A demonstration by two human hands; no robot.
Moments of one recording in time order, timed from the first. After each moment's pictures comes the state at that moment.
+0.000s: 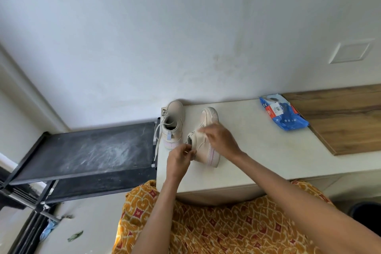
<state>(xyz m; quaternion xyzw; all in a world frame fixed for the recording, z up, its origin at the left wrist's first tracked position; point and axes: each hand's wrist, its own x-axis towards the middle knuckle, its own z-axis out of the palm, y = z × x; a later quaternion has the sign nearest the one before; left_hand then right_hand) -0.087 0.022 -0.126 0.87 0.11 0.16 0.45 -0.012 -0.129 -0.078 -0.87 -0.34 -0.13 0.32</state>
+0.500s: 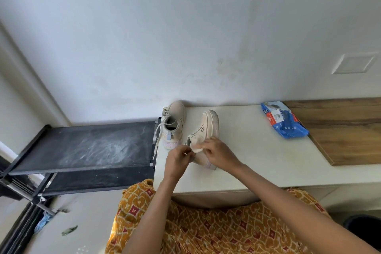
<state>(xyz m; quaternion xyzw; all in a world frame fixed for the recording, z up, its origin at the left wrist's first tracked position) -0.086 0.019 -0.121 0.87 0.09 0.15 0.45 -0.027 -0.136 -0.091 -0.88 -0.39 -0.03 0.27</state>
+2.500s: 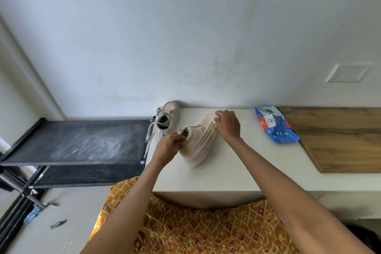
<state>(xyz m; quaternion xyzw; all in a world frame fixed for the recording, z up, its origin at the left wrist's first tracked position) -0.060 0.033 -0.093 0.91 0.03 0.12 0.39 0.058 -0.155 -0.053 -0.96 -0.13 -0.12 0.20</state>
